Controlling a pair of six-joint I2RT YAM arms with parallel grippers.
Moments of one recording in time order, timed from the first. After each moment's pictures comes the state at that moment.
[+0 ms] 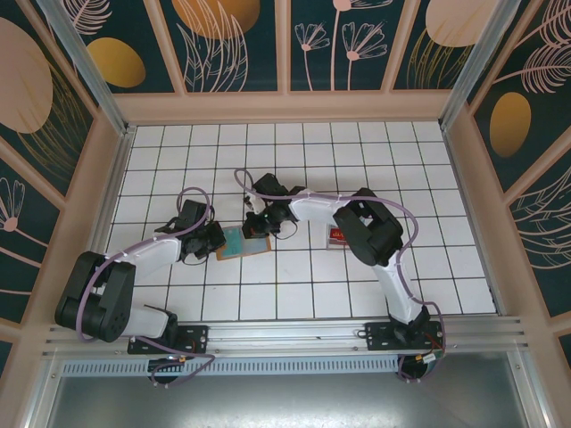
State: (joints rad) left arm -0.31 1.39 0.55 -0.20 0.15 -0.81; right arm 0.82 2.19 1.49 -0.35 -0.58 0.55
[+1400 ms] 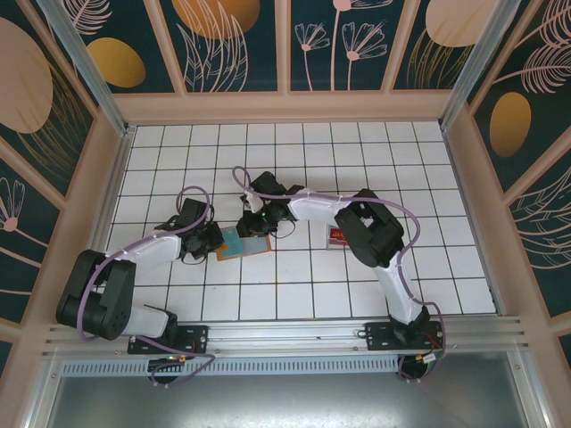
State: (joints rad) left arm -0.31 1.40 0.58 -0.26 0.12 -0.77; right arm 0.84 2.18 1.51 -0.35 -0.59 0.57
